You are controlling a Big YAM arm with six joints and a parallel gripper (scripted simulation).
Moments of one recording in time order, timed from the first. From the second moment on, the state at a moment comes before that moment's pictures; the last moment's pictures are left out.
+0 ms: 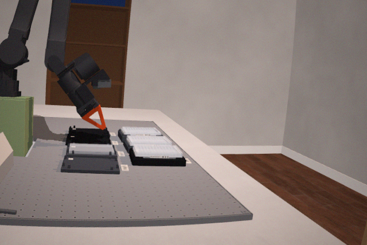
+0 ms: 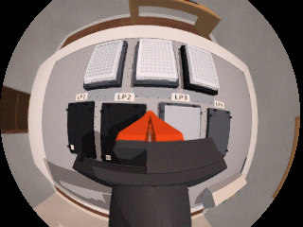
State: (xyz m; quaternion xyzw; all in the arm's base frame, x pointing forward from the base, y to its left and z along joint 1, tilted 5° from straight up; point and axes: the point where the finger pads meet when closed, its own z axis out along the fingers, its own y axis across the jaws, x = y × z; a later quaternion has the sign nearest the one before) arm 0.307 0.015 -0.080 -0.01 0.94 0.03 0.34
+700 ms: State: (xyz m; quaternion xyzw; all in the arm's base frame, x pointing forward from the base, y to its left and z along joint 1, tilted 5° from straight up) arm 0.308 0.100 -0.070 0.00 0.94 0.03 0.35
